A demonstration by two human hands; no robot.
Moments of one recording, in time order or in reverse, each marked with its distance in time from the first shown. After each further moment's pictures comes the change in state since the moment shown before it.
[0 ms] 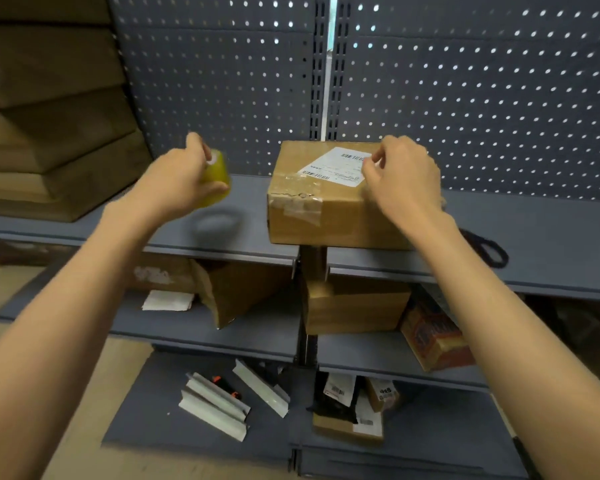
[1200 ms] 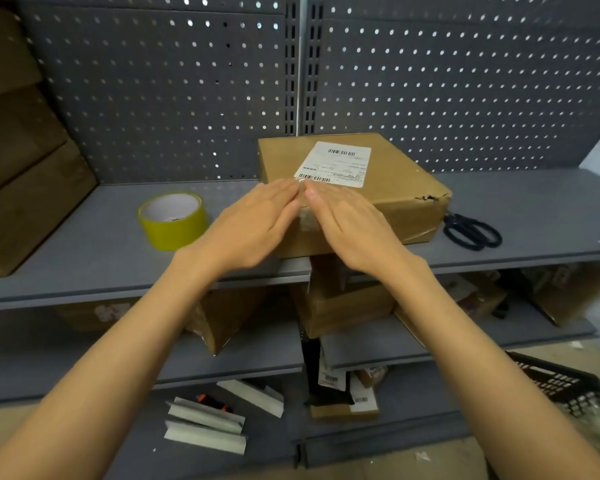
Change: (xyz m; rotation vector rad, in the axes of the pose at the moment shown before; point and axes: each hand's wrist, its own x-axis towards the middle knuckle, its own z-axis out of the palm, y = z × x) left_hand 0.032 0.010 0.069 -0.236 -0.221 0.617; right_hand -0.037 -0.062 0.043 0.103 -0.358 -0.081
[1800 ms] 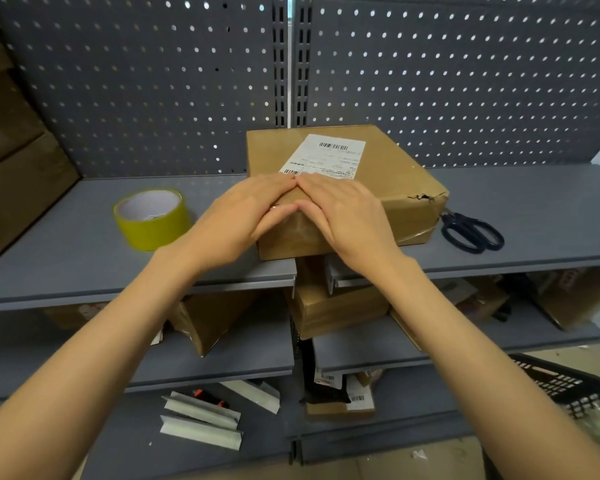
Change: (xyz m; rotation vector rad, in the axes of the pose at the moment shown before) left_hand 0.018 -0.012 0.009 0.007 0.028 0.141; right_hand 0.014 0.037 0.014 -0.217 0.245 -0.173
